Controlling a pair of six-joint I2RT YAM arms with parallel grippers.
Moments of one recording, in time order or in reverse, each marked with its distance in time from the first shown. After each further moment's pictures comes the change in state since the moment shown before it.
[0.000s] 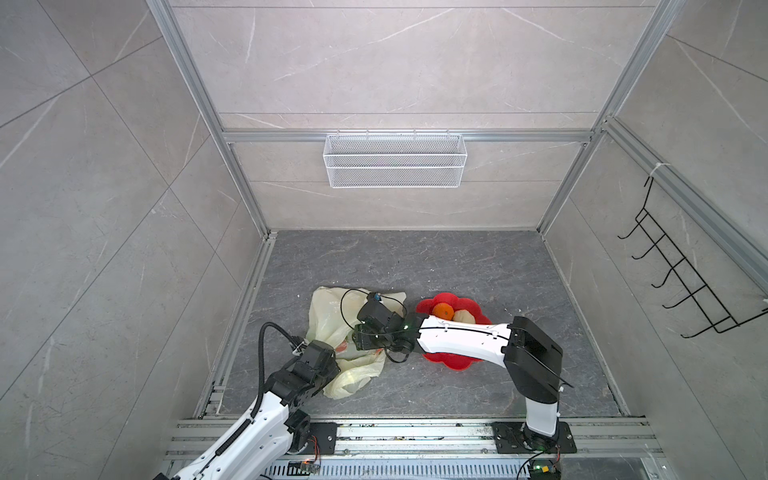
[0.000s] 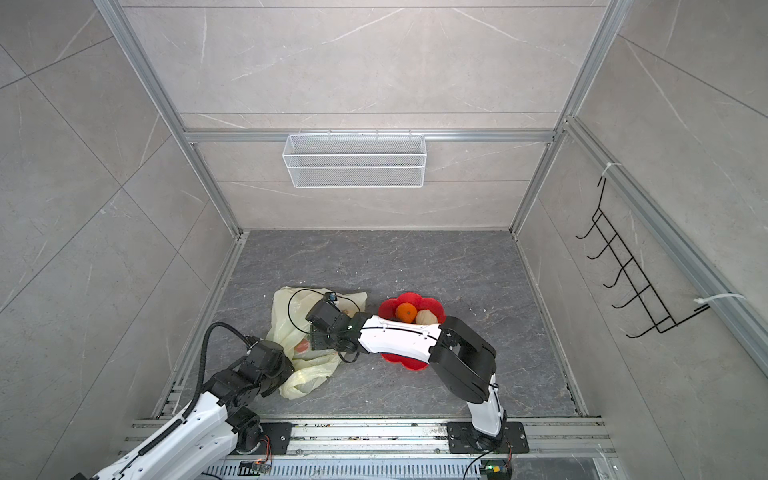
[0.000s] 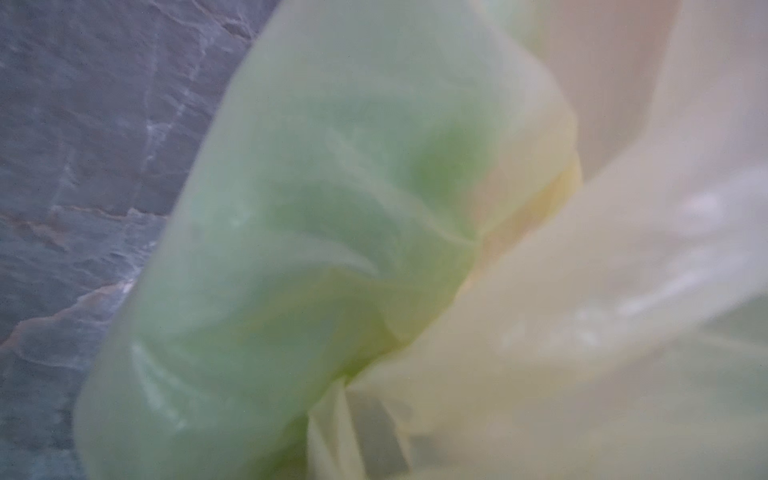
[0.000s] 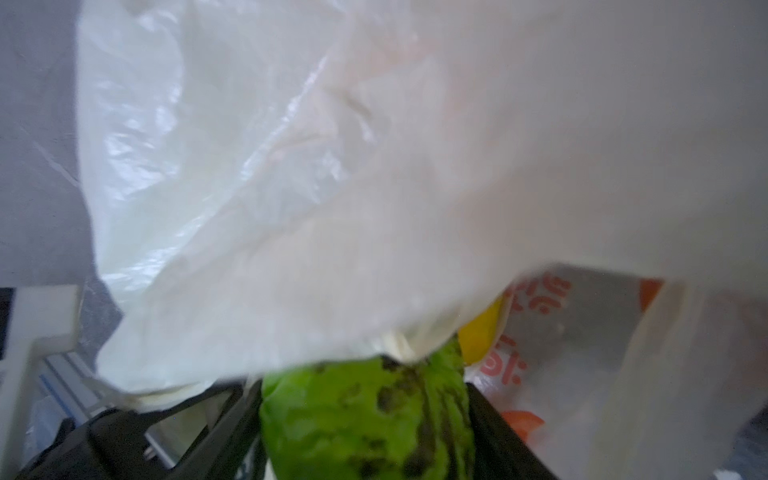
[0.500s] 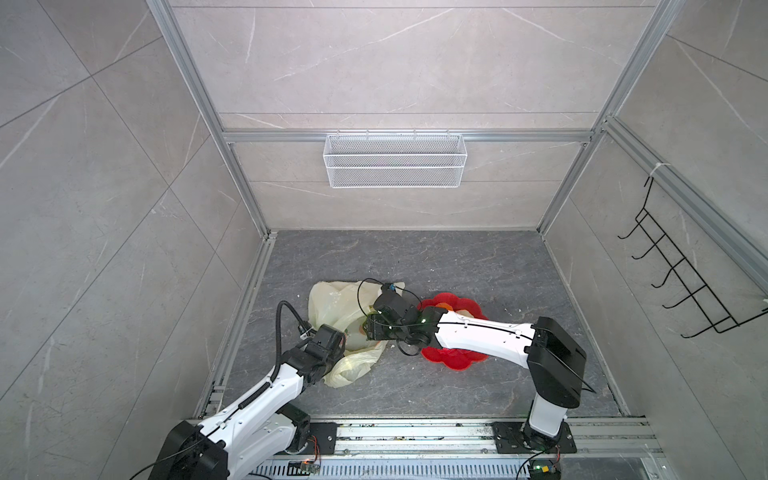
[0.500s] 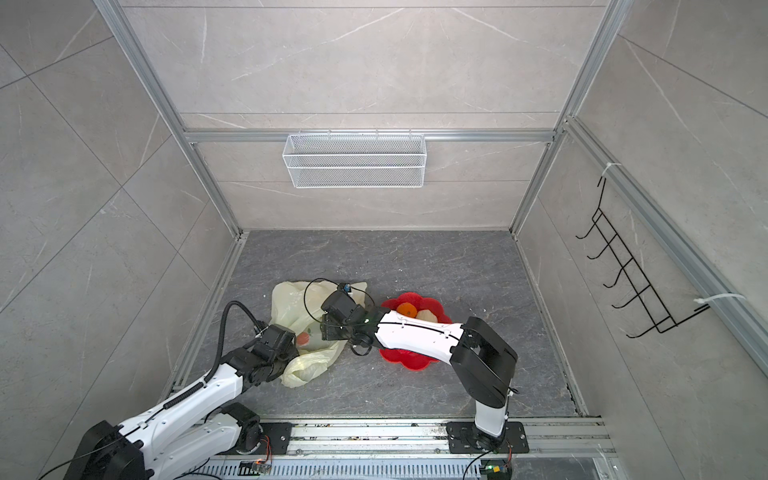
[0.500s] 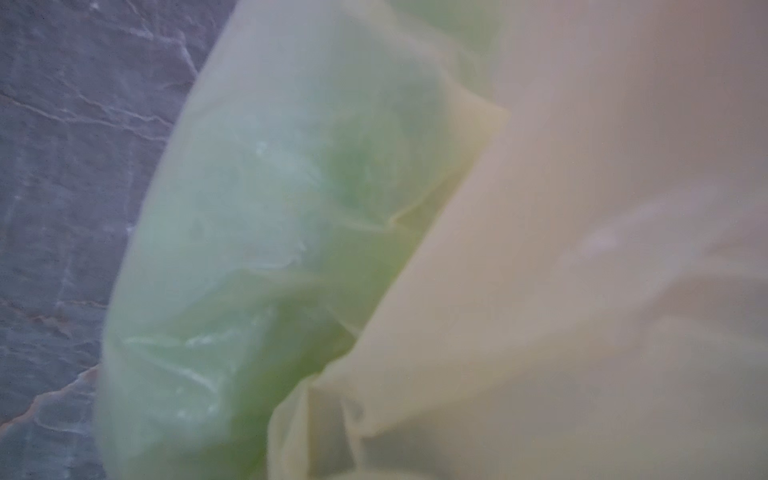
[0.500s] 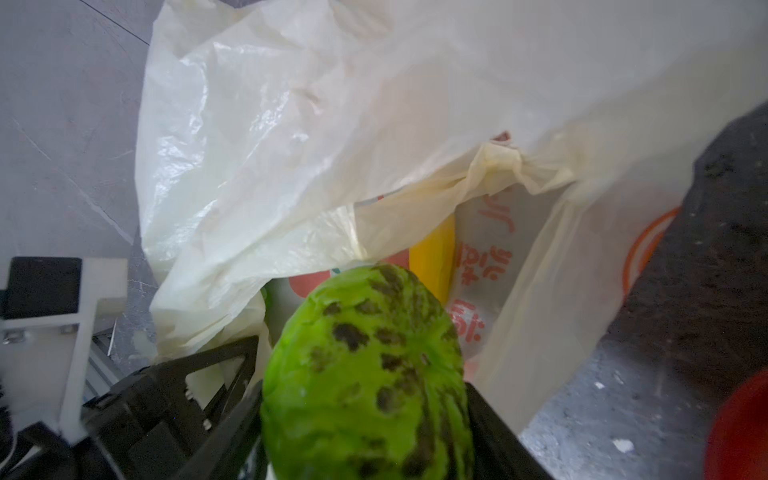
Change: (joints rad) left arm 0.000 0.278 0.139 0.068 -0.084 0.087; right arm -0.064 -0.122 -0.097 0.031 -0.016 0.001
